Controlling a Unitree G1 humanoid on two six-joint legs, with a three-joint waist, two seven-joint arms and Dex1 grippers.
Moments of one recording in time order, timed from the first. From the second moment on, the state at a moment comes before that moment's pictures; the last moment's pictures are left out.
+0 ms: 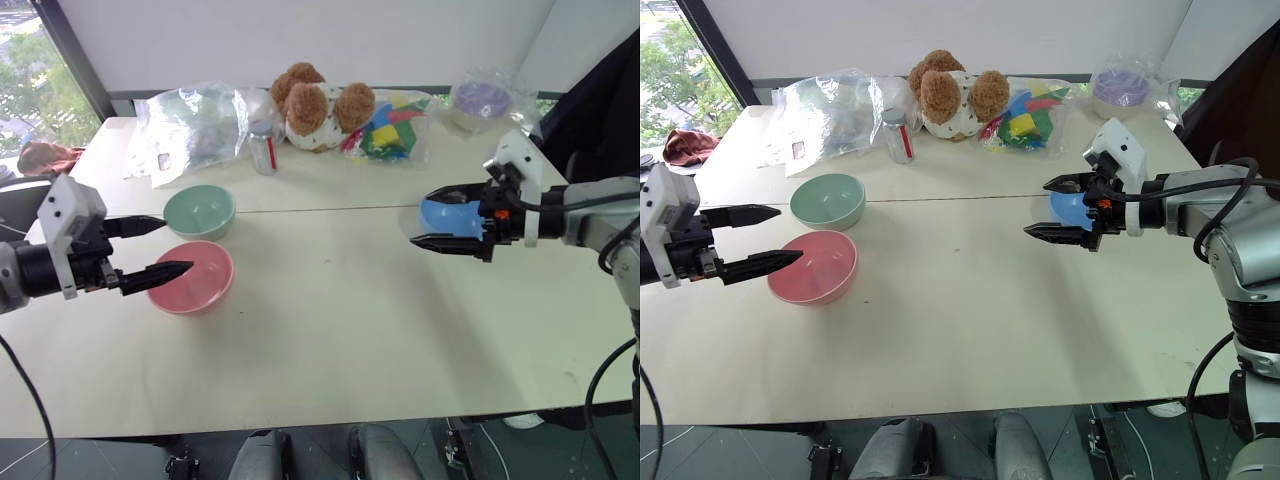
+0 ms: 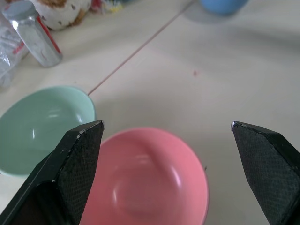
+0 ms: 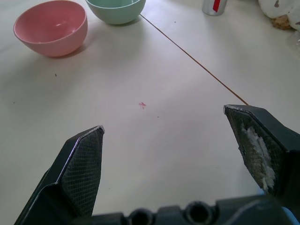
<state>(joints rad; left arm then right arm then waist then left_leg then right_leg) -0.08 1.11 0.49 -0.32 -0.66 0.65 -1.09 -0.70 -1.00 0.00 -0.19 0.51 0.80 1.07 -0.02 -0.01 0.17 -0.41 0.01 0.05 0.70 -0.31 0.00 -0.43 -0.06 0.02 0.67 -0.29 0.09</state>
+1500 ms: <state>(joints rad) -0.88 0.50 -0.50 0.37 0.04 -0.20 -1.43 -0.60 -1.01 -0.07 -0.30 0.51 0.84 1.00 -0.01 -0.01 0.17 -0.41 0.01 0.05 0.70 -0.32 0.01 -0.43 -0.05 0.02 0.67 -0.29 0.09</state>
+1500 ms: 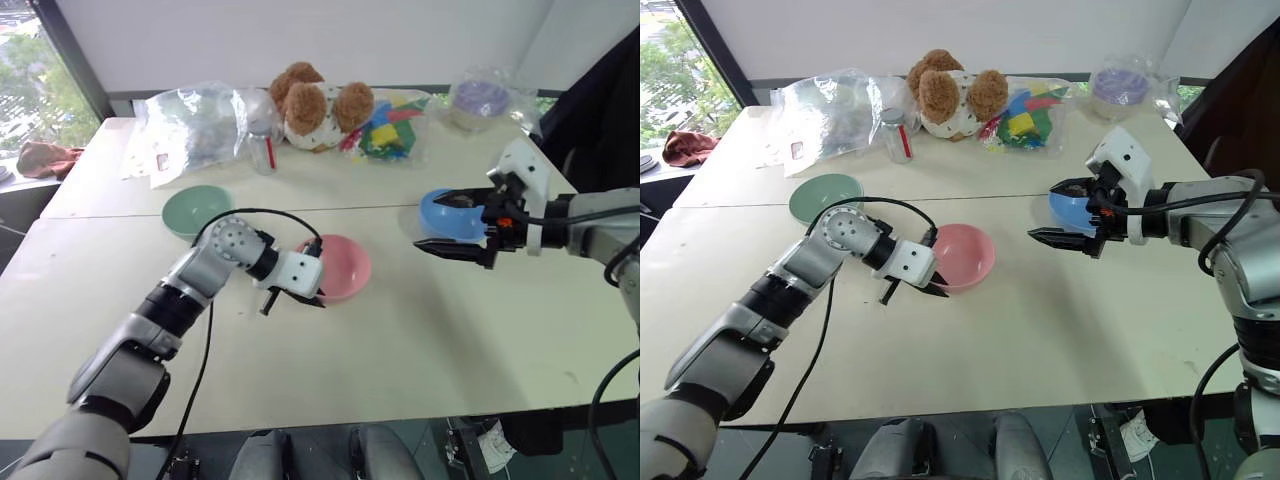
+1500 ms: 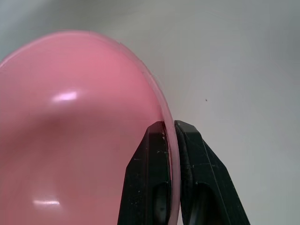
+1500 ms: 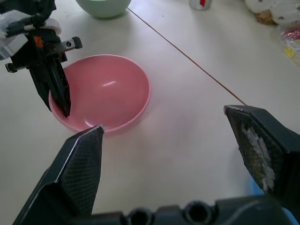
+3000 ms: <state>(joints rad) -0.90 0.86 -0.14 0.92 0.15 -0.27 -1.07 -0.67 -0.96 0.01 -0.24 0.49 0.79 1.01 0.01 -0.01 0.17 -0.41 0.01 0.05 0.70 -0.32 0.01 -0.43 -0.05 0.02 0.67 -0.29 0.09</state>
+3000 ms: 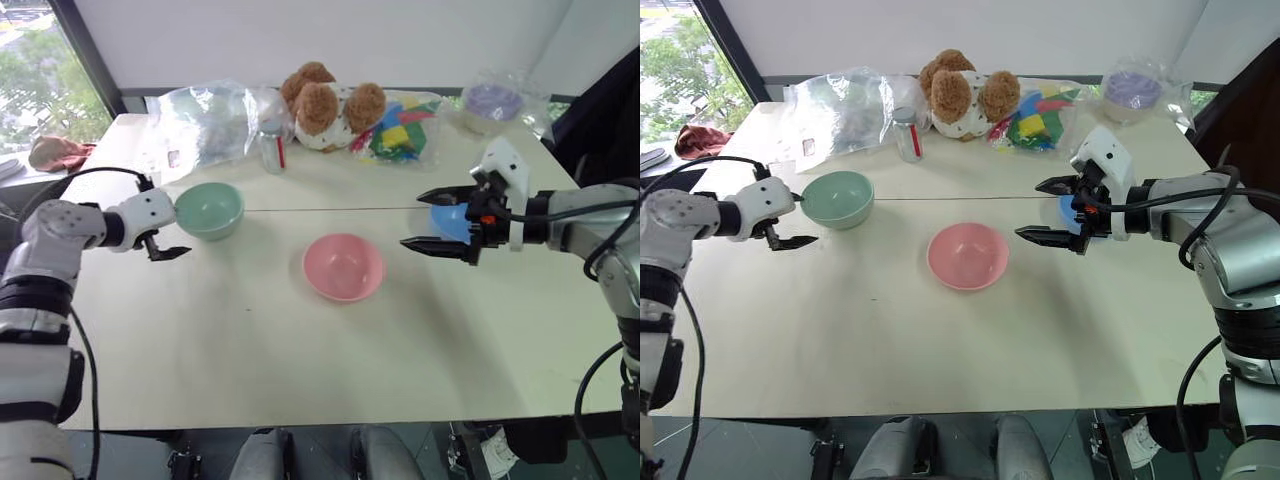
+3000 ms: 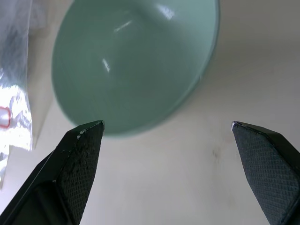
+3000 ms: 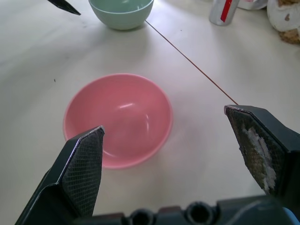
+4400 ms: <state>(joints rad) -1.28 0.53 -0.53 0.75 -0.18 -0.36 -1.61 -0.34 -1.07 -0.46 -0.49 0.87 1.07 0.91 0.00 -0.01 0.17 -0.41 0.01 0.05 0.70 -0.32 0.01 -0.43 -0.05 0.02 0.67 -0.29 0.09</state>
